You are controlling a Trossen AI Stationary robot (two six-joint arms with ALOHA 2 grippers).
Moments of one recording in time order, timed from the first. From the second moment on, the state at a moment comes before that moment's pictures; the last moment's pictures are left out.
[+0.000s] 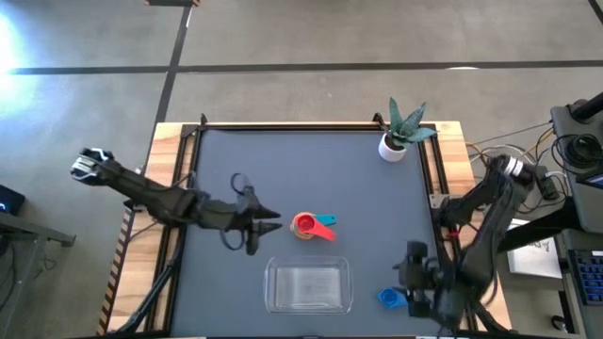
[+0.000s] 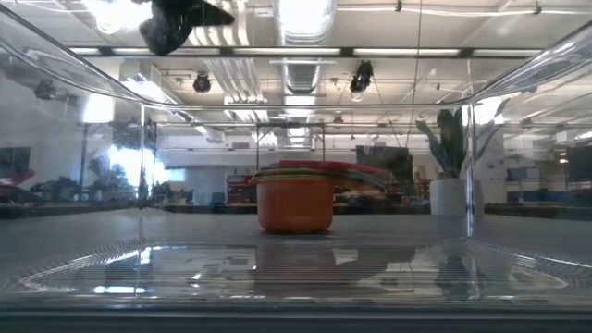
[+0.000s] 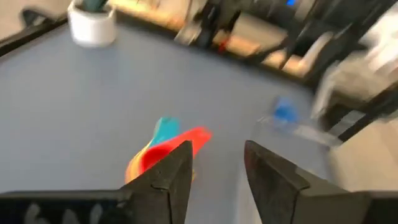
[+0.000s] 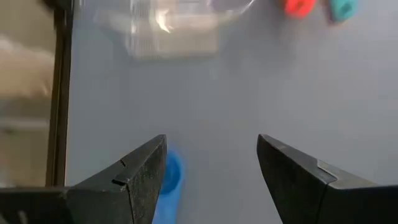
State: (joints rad) left arm -0.35 1.17 0.84 -0.11 -0.40 -0.51; right arm 1.03 1.42 1.11 -0.95 0.53 1.04
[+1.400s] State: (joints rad) left arm -0.41 1.09 0.70 0.13 -0.40 -0.38; right arm 1.13 1.73 0.96 -0.71 0.20 1.36
